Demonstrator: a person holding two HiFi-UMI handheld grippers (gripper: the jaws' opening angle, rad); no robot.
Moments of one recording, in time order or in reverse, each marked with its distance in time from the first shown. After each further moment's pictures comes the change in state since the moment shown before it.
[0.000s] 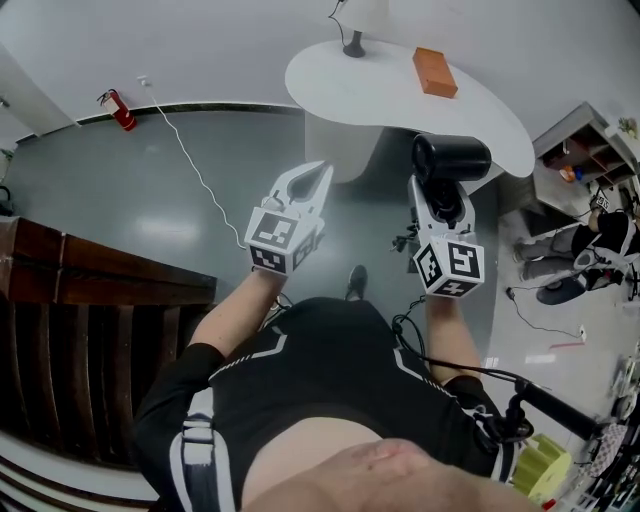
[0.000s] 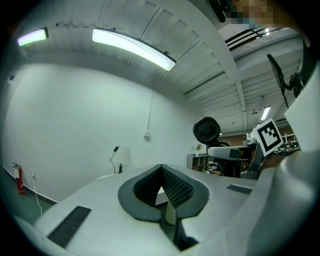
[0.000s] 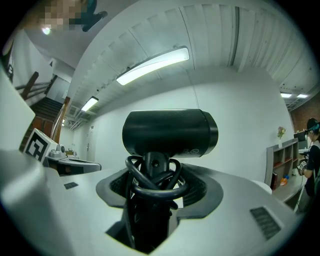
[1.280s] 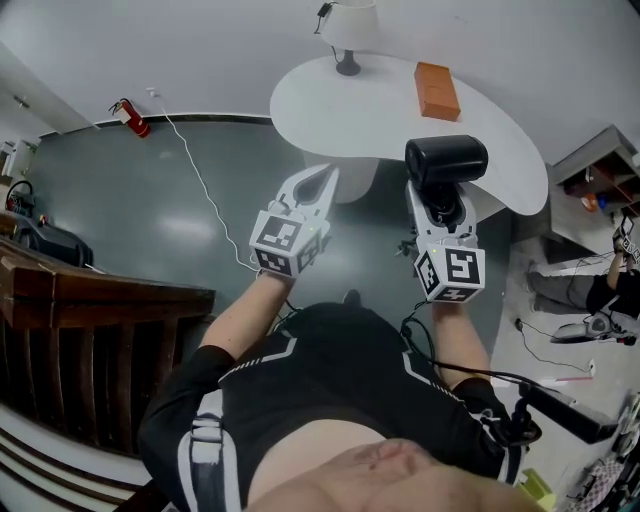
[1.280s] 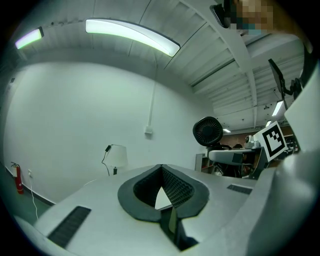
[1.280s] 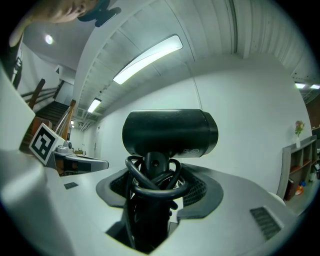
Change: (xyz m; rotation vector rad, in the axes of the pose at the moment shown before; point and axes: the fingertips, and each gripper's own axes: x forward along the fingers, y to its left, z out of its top) left arm 0.190 -0.014 0.008 -0.010 0.021 0.083; right arm 0.109 -0.150 -0.002 -0.017 0.002 0.133
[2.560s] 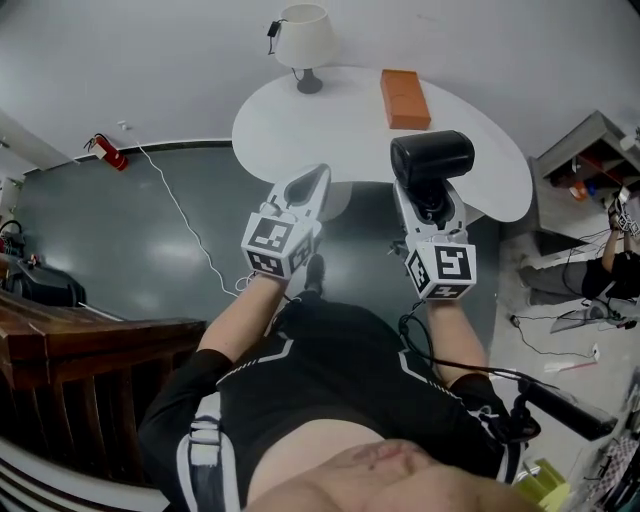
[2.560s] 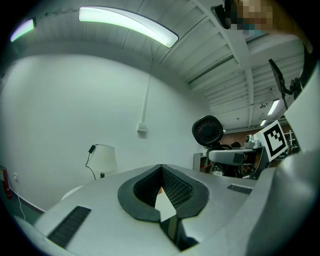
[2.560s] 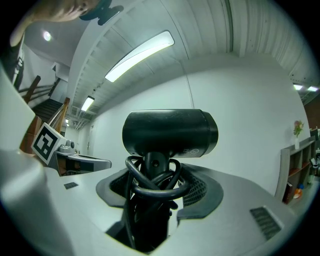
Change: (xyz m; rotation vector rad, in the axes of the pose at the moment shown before) left arm 0.118 0.004 0.002 0.025 0.007 -0.071; right arm 0.058 -0.086 -0.010 0.004 -0.011 -0.048
